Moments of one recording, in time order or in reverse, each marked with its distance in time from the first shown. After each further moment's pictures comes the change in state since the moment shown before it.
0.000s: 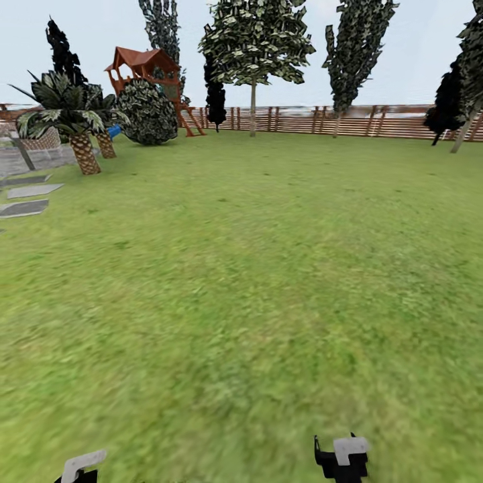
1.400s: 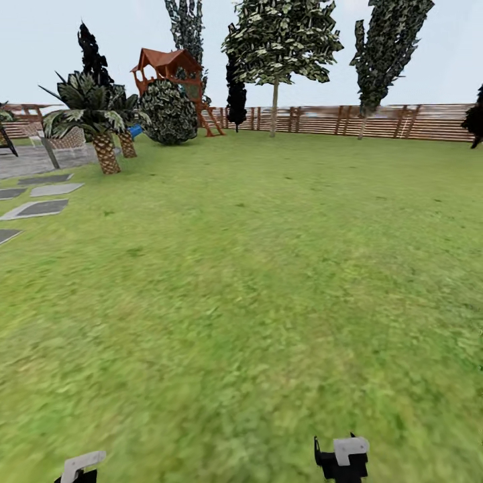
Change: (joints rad) left arm 0.000 0.003 0.001 0.000 0.001 0.002 -0.010; right arm 0.000 -0.002 0.000 0.001 0.000 0.003 0.006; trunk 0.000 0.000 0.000
